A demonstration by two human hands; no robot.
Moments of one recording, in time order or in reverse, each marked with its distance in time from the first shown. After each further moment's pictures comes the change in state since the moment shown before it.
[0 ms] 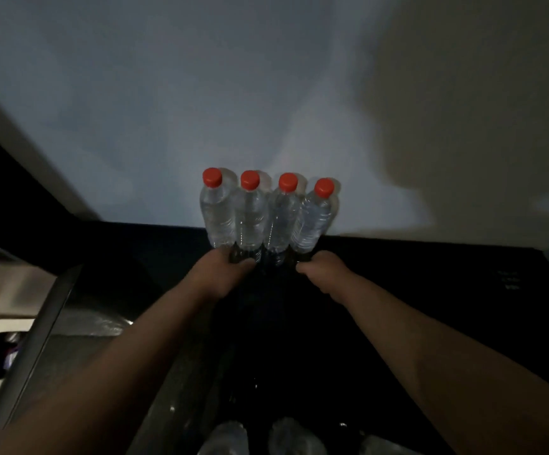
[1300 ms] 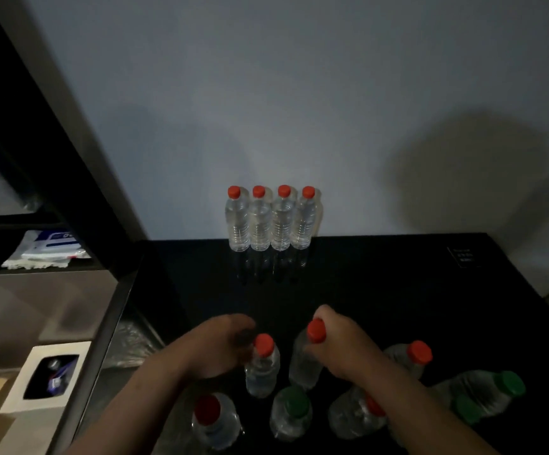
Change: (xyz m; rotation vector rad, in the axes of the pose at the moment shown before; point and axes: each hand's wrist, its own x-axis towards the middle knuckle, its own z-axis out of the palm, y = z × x) left_hand -0.234 -0.044 -0.005 0.230 -0.274 0.305; right_hand -0.269 0.069 0.034 -0.312 0.078 -0.268
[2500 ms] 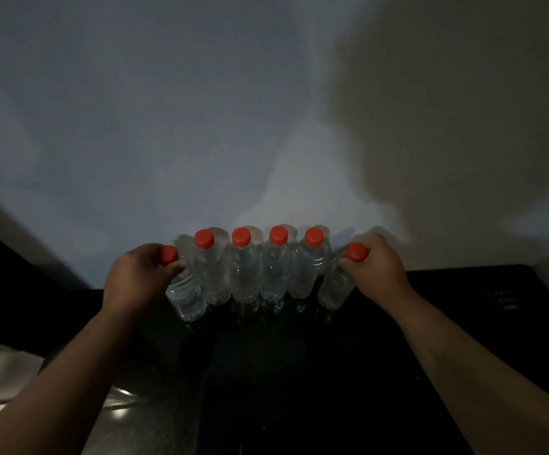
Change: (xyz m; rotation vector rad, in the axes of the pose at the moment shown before) left_hand 0.216 -0.069 -0.168 -0.049 0.846 -0.174; right_hand 0.281 0.027 -0.114 0.257 0.509 0.053
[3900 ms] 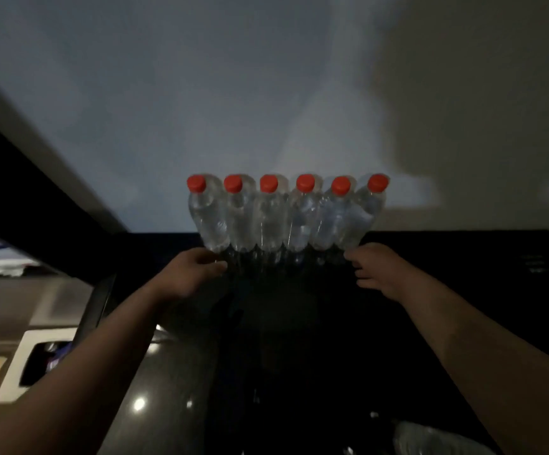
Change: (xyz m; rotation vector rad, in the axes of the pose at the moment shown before) left_hand -0.064 -0.041 0.012 -0.197 -0.556 -0.244; right_hand -0.056 0.010 0.027 0.346 -0.547 0.488
